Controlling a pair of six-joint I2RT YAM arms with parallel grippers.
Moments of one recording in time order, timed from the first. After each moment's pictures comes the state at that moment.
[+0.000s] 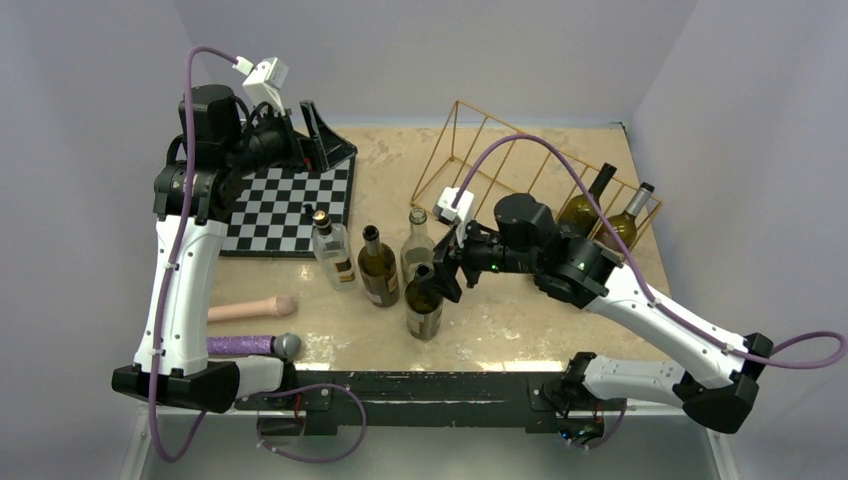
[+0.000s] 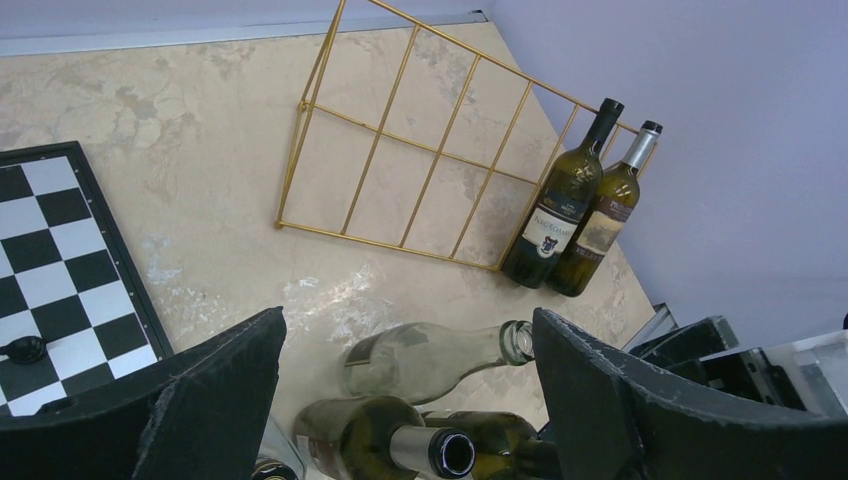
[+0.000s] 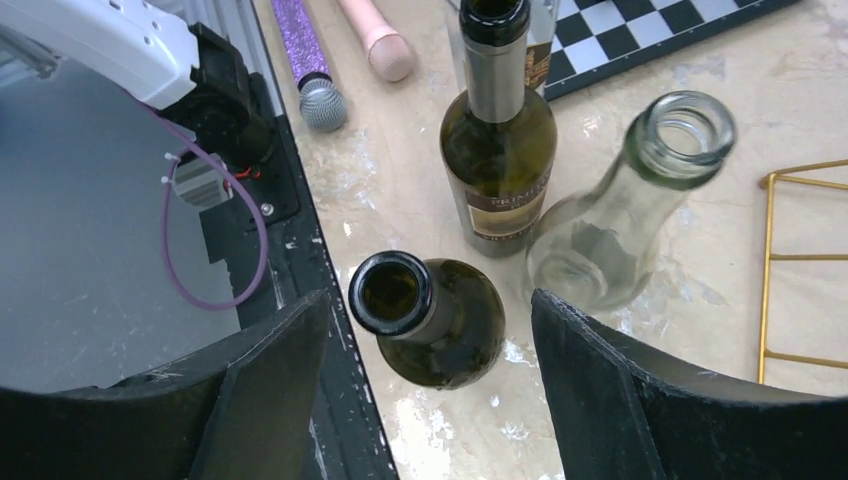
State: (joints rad) left arm -0.11 1.28 1.72 -0.80 0.58 -0.34; right arm 0.93 1.08 1.22 -0.54 -0.29 0.03
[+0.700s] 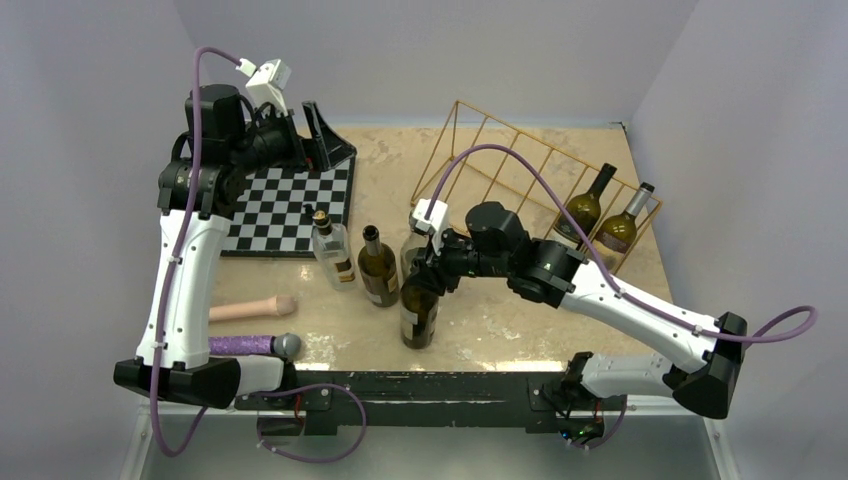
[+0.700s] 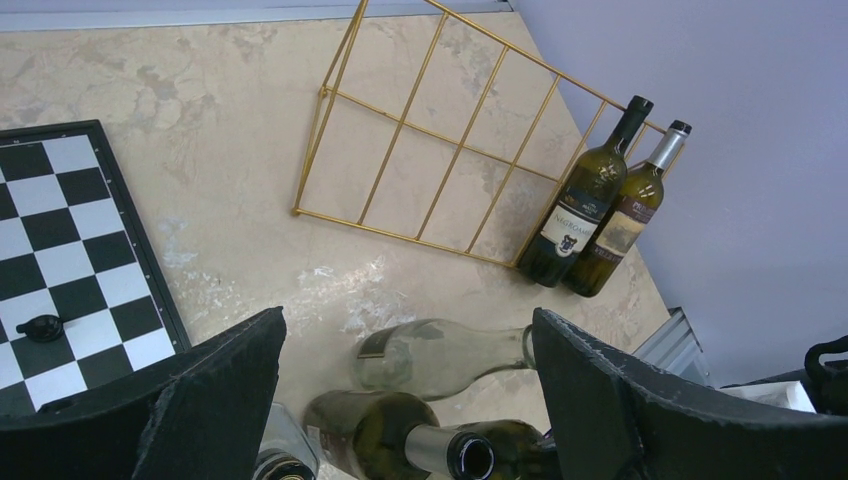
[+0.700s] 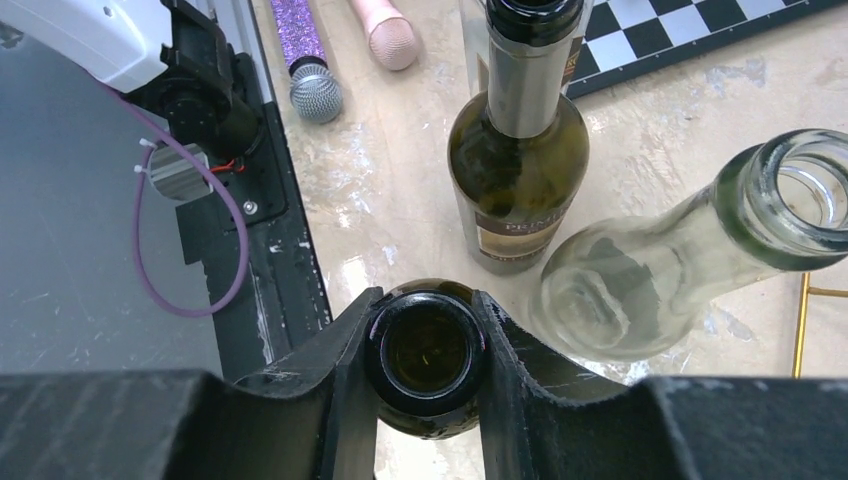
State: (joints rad) left arm -0.11 1.29 1.72 -0.82 0.55 -0.33; right arm 0.98 1.19 1.14 -0.39 -0.27 0.01
